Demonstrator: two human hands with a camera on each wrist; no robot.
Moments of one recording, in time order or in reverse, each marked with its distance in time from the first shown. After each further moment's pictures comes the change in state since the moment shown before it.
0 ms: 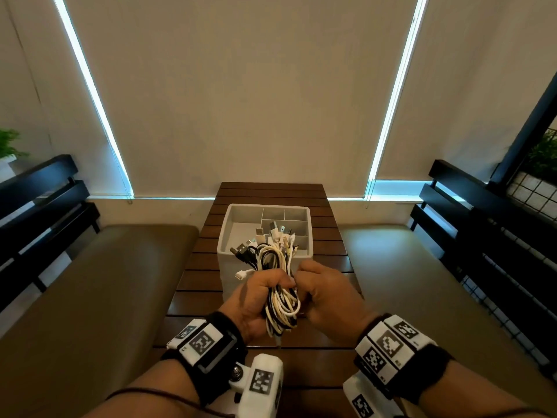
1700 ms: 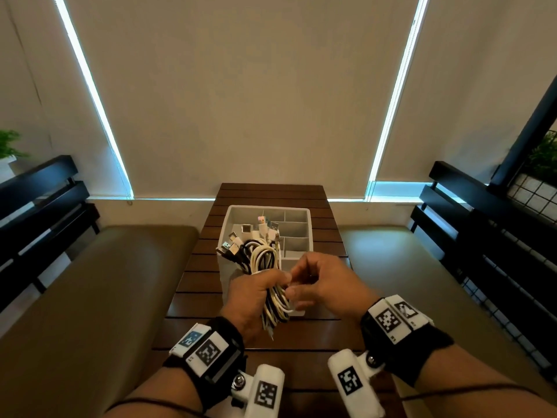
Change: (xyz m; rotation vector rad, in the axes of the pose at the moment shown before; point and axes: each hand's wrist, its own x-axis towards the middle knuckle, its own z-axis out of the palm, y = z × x) left_hand 0.002 -0.003 -0.002 0.145 0.304 0.338; right_hand 0.015 0.001 -0.012 0.766 -0.093 0.638
